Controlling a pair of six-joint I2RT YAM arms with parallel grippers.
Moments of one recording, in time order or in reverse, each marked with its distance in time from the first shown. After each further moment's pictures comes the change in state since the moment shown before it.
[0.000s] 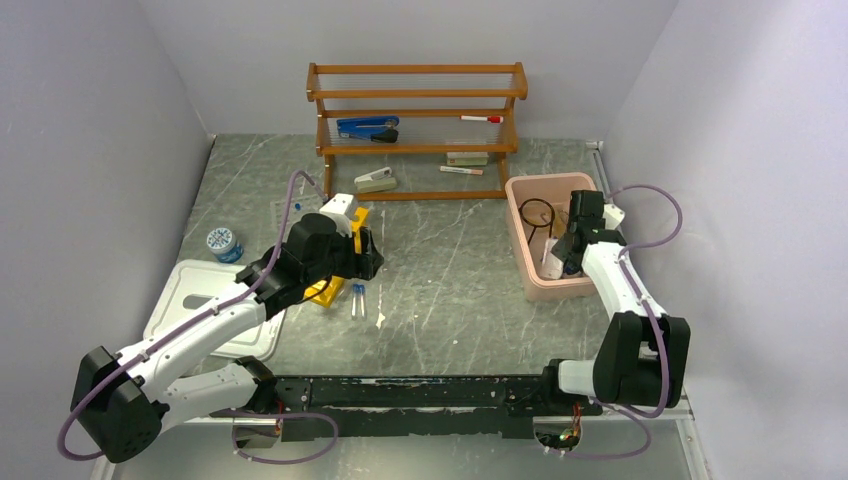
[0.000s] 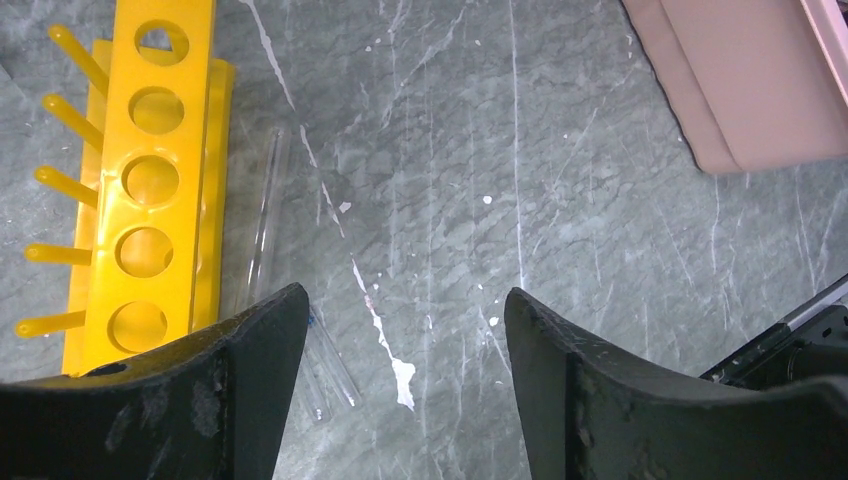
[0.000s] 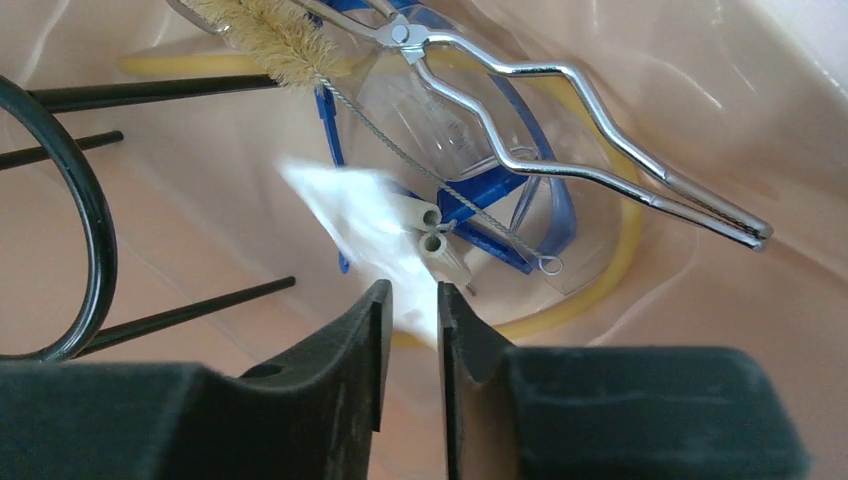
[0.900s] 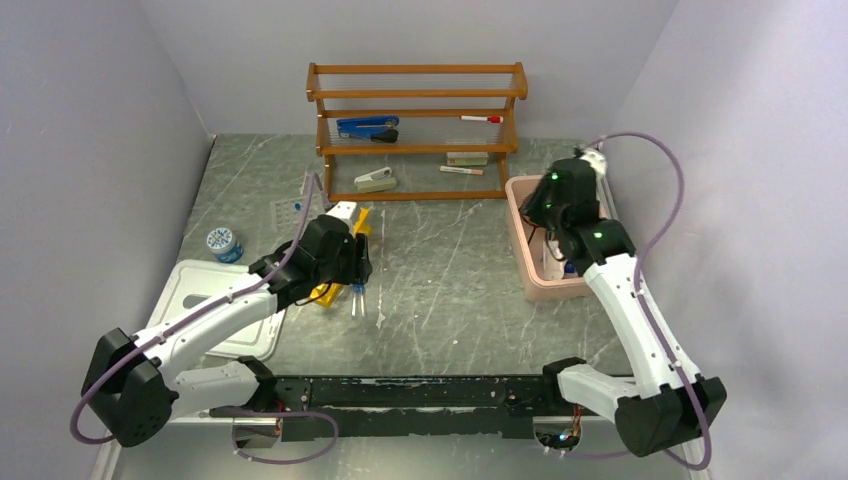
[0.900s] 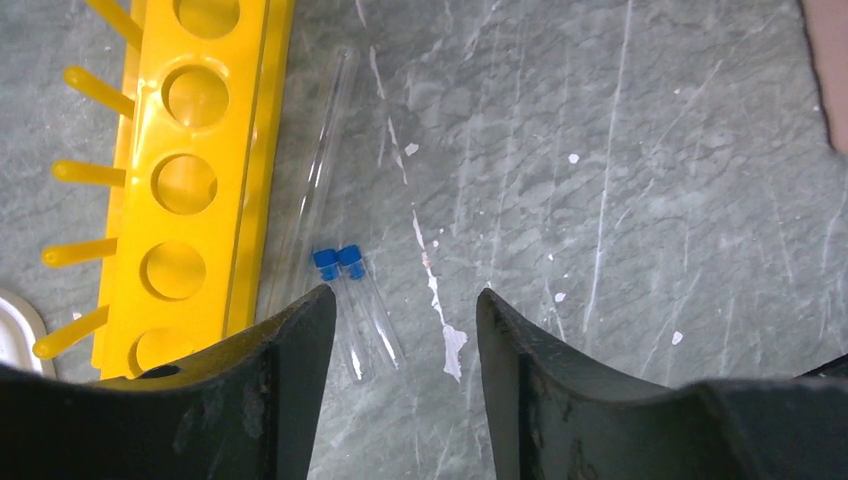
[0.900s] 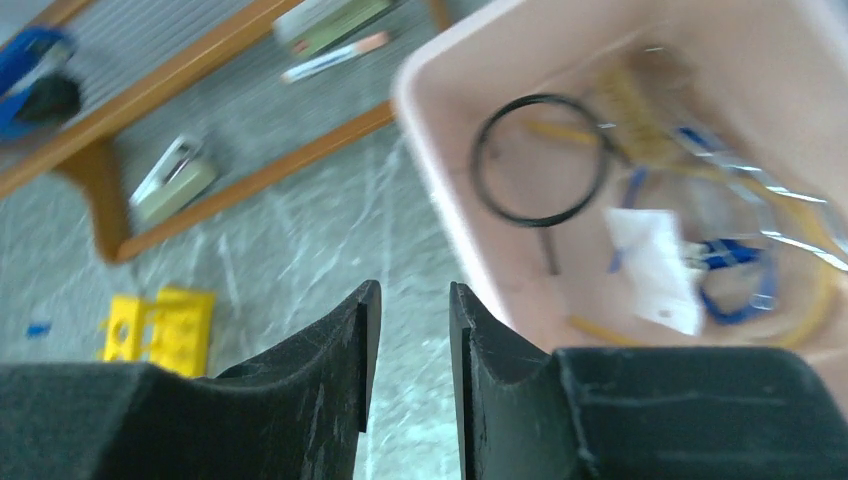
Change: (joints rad) left arm 0.000 0.082 0.015 -0.110 -0.075 -0.033; right arm 0.284 -0.216 0.299 -0.097 0.000 -0.003
